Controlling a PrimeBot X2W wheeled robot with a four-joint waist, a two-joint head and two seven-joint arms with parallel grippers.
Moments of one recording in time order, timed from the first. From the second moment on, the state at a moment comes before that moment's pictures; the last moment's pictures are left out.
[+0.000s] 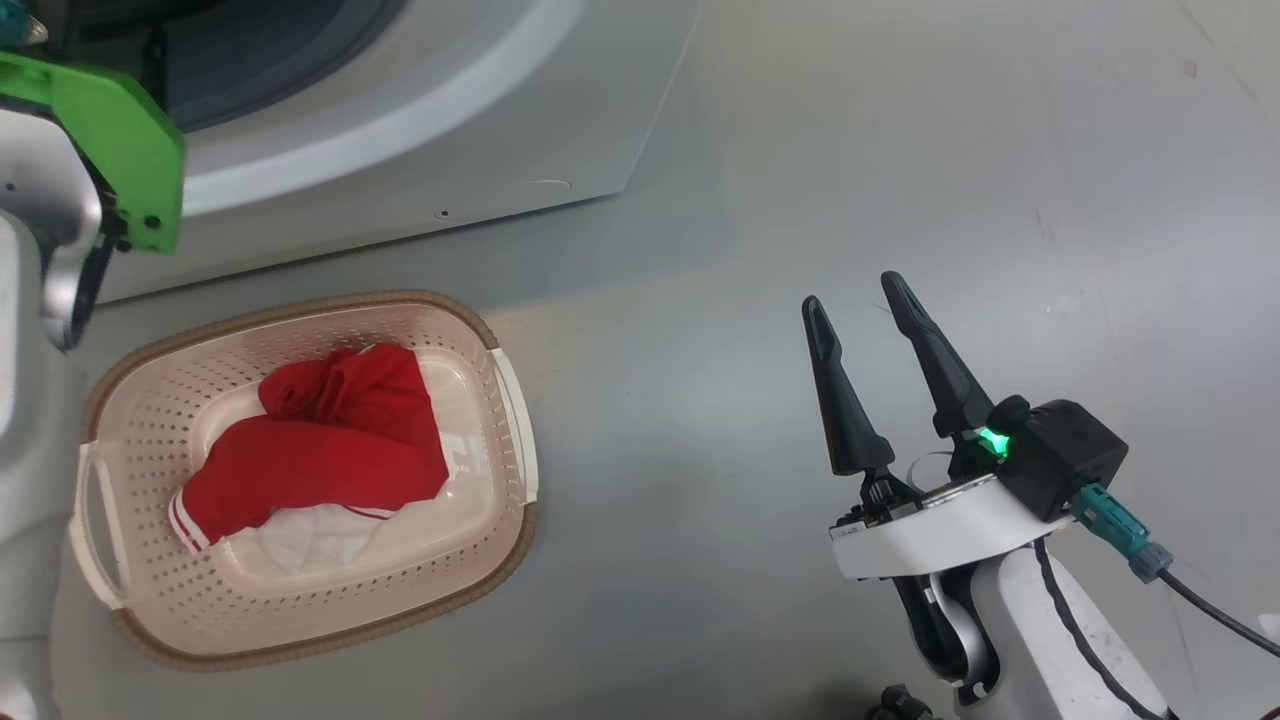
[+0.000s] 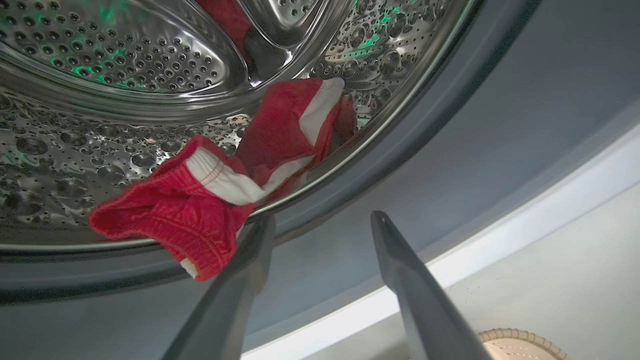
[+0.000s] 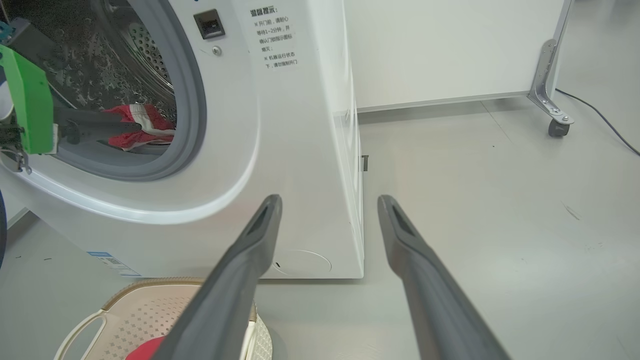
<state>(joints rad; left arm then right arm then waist) -0.86 0.30 -0.22 0.42 -0.16 -0.06 0.39 -0.18 -0.05 0.38 -0.01 0.36 0.03 -0.26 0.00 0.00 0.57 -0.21</state>
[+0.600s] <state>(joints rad) -1.12 0.44 -0.17 0.48 -0.13 -0.09 0.54 -0.26 -0.05 0.41 -0.02 0.44 0.01 -0.26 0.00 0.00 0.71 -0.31</state>
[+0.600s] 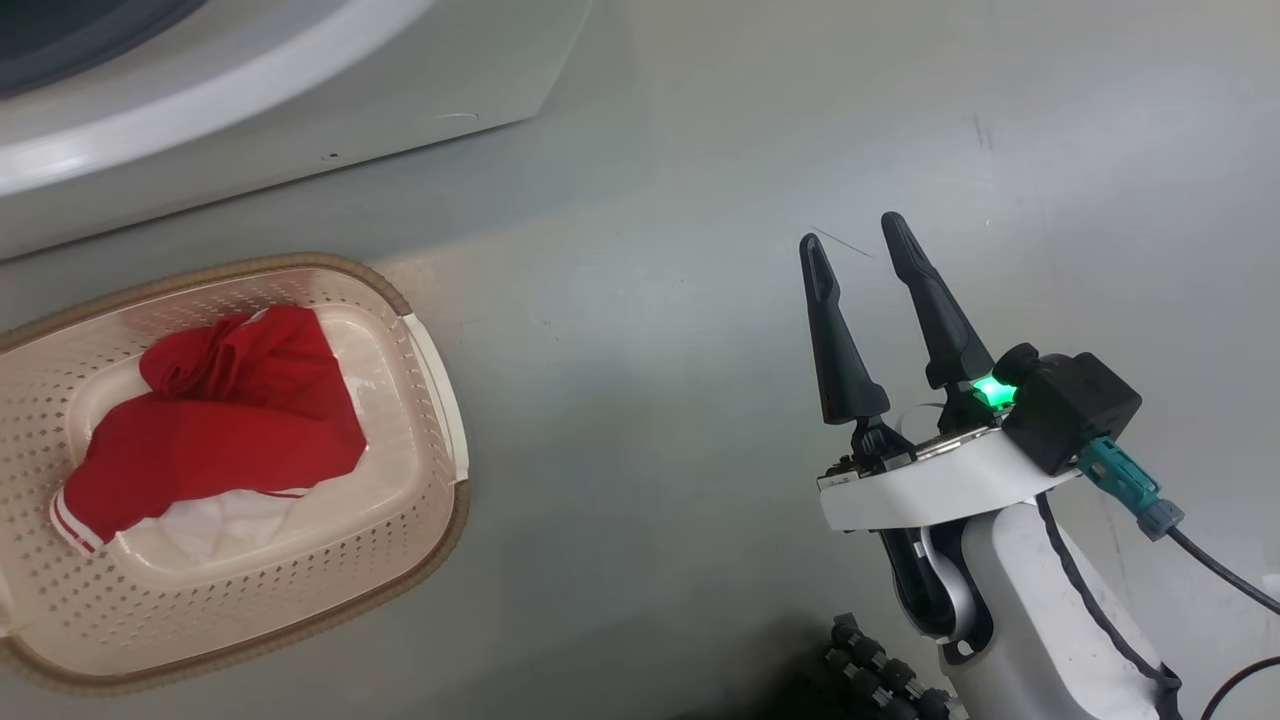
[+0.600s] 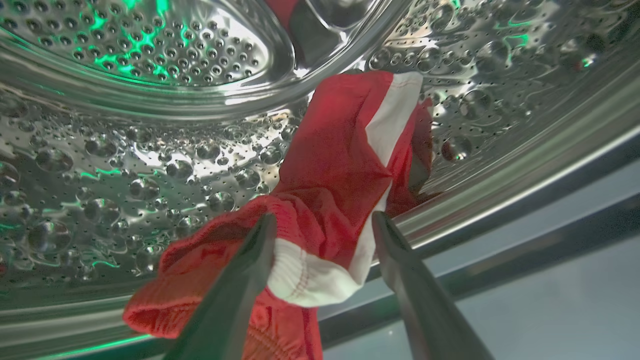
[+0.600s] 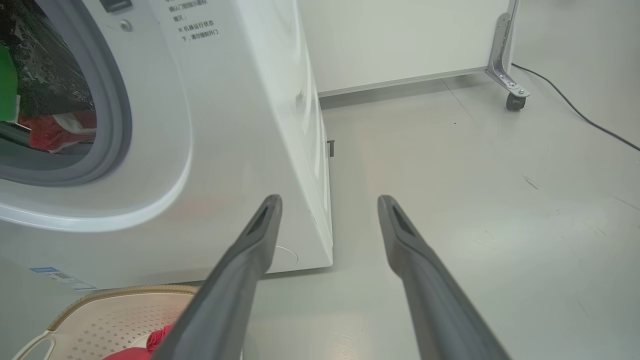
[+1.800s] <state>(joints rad) -1.20 0.43 -0.21 0.53 -0.08 -0.07 0.51 -0.32 -0.05 0.38 0.03 0.42 0.00 -0.26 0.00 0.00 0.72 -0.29</state>
